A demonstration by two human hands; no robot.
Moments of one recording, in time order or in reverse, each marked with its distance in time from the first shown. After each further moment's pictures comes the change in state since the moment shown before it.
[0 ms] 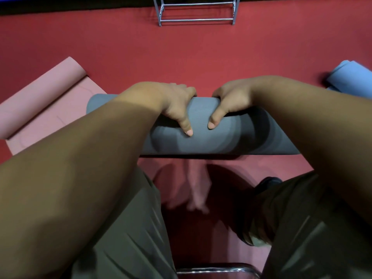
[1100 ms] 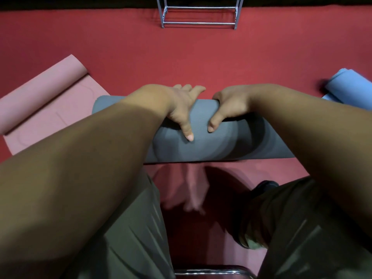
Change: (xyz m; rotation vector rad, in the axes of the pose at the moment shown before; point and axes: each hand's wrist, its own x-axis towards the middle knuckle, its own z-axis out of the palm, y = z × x) left_hand 0.001 0.009 0.003 0.021 -0.003 0.012; right_hand 0.005 -0.001 0.004 -0.052 0.044 0.015
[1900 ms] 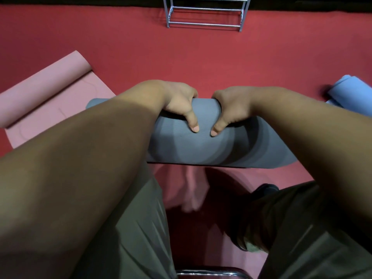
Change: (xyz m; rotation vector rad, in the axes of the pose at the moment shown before) left_hand -0.014 -0.015 -0.009 -0.314 0.014 -0.048; right_hand 0.003 -0.010 0.000 -0.157 0.041 -0.059
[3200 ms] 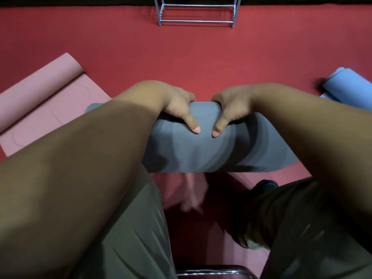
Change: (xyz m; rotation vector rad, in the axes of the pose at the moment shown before) left_hand 0.016 0.005 0.004 0.035 -0.144 -0.035; right_hand -0.013 0.007 -0.001 0.105 -0.097 0.047
